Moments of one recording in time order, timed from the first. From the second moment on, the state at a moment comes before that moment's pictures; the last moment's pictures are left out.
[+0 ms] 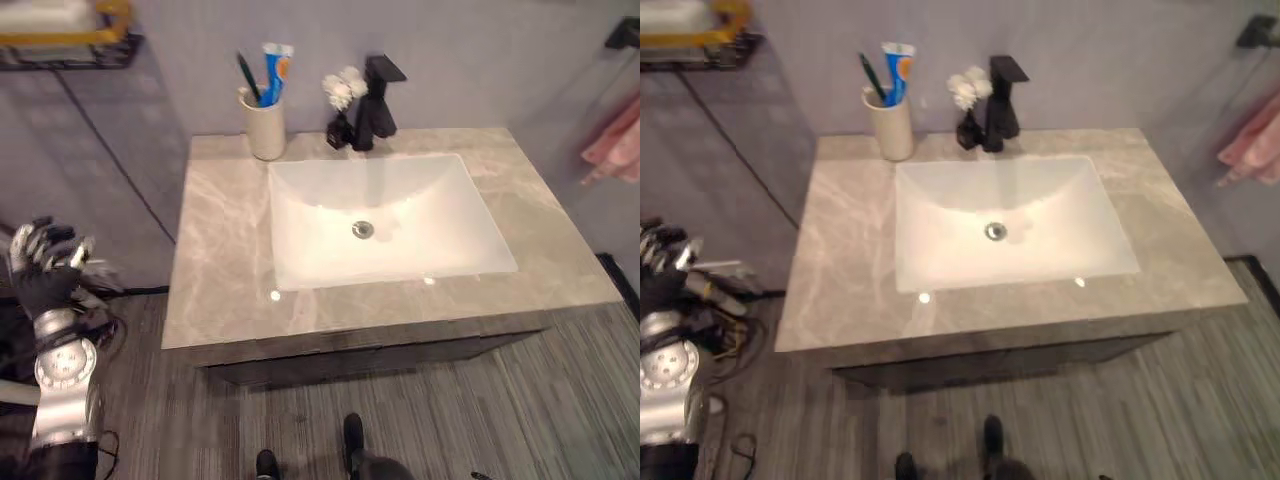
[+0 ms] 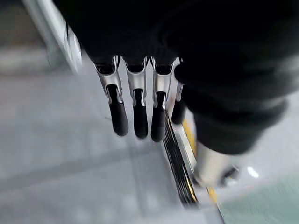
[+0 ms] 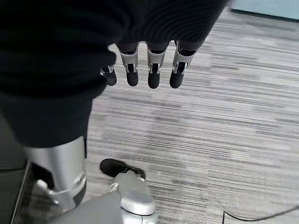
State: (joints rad) left arm 0.10 0.55 0.34 0.16 -0.28 -0.28 0.39; right arm 0.11 -0.36 0.20 1.25 0.01 -0.08 0.00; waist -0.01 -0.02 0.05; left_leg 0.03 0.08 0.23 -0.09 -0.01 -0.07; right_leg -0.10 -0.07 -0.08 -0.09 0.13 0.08
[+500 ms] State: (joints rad) left arm 0.17 0.27 -0.12 1.14 -0.31 -0.08 0.10; right arm 0.09 -0.38 0.20 1.26 -0.05 -0.06 -0.02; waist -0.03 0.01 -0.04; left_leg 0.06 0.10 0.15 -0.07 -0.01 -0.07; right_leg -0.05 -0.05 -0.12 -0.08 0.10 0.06
